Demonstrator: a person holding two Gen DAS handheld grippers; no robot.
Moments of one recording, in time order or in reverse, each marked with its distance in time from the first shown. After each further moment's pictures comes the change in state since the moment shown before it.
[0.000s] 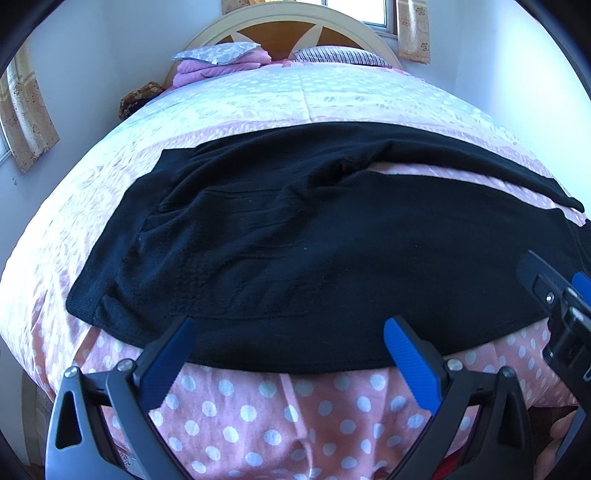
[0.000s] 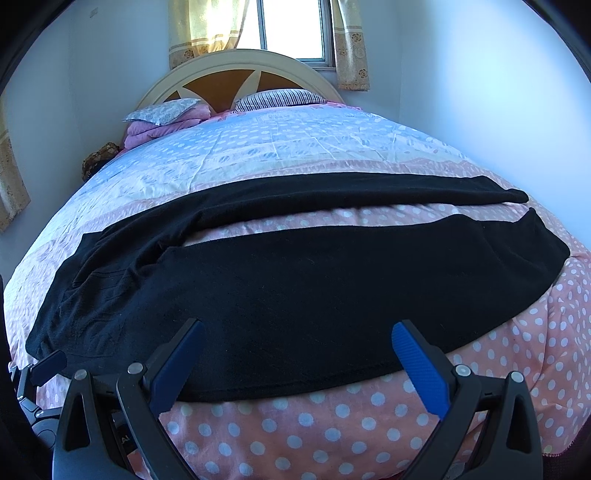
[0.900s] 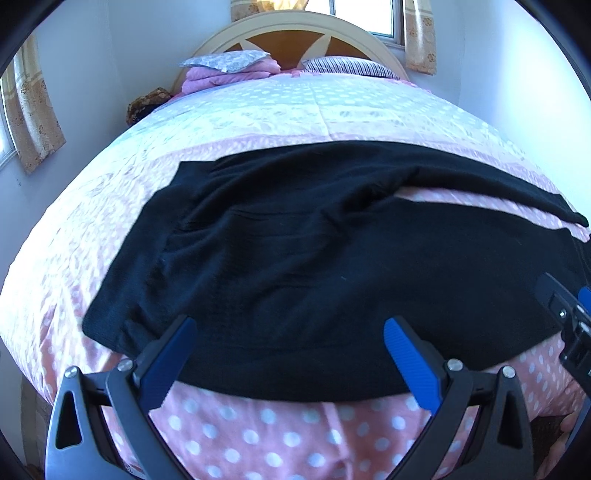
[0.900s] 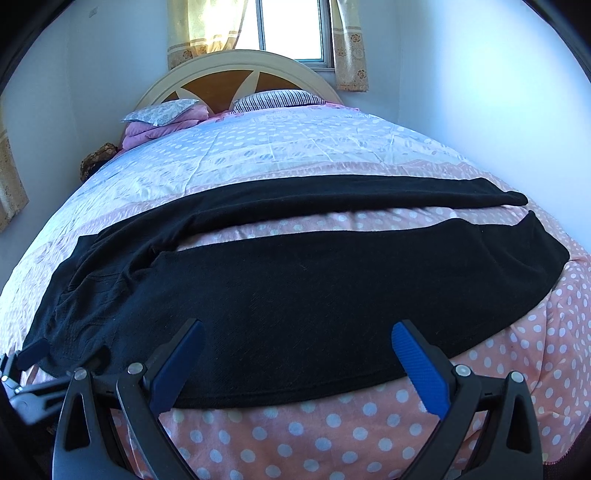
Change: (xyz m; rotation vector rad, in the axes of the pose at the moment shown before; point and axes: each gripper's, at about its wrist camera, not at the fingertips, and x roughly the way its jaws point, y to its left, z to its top) left arm -0.001 0.030 0.017 -0.024 -0.037 0.010; right arm 0.004 -0.008 0.006 -0.003 -0.002 -0.003
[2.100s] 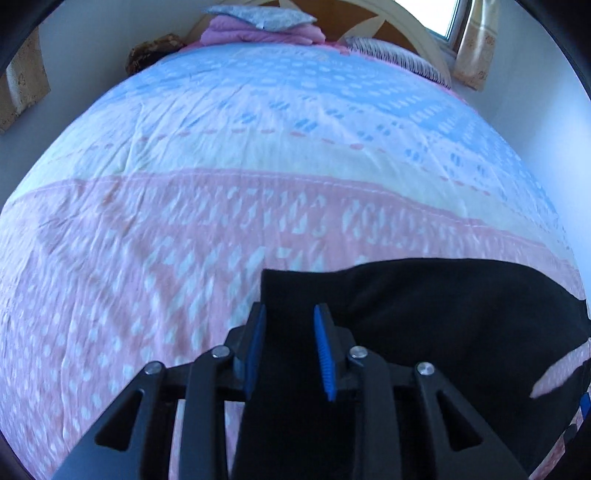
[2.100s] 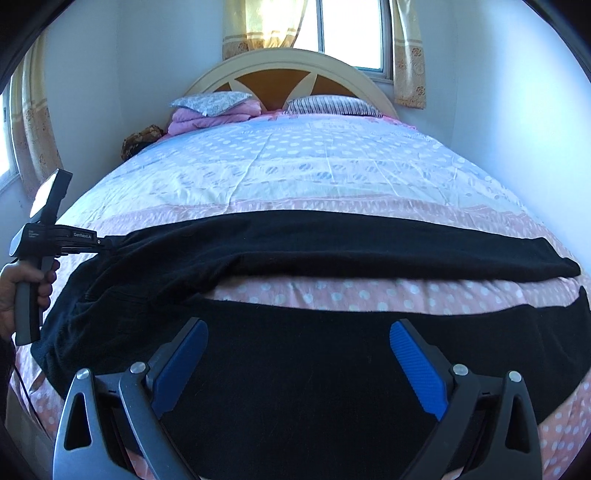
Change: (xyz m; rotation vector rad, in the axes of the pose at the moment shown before) left arm 0.174 0.142 0.154 -0.152 0.170 -0.096; right arm 0.045 0.038 0.058 -0.161 0.000 0.153
